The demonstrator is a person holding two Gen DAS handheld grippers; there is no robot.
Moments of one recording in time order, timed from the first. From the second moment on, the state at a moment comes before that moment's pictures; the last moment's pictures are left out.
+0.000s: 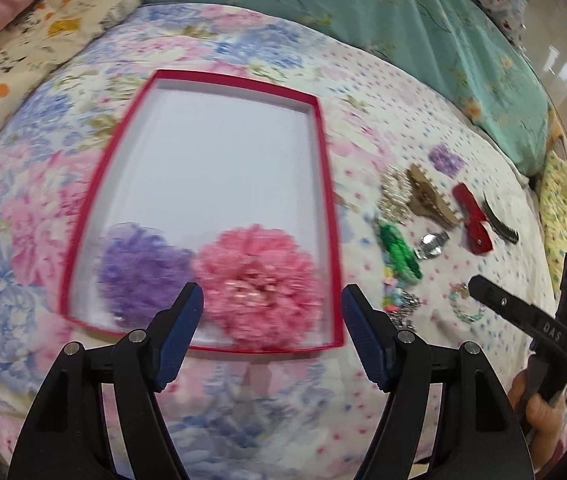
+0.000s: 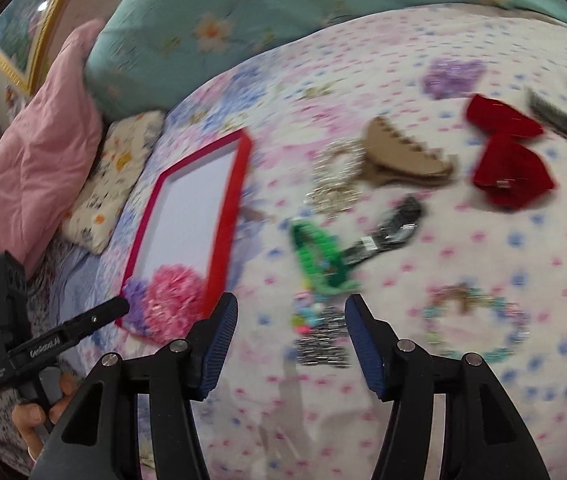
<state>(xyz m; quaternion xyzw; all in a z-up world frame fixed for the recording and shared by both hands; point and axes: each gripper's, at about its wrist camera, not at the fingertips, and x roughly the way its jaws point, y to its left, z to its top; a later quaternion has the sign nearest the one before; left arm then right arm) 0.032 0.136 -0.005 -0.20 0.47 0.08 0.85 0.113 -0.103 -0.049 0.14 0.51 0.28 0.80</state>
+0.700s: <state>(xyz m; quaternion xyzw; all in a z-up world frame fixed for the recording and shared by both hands) 0.128 0.045 -0.009 -0.19 0.51 -0.02 0.84 0.179 -0.212 -0.059 0.19 0.49 0.15 0.84</state>
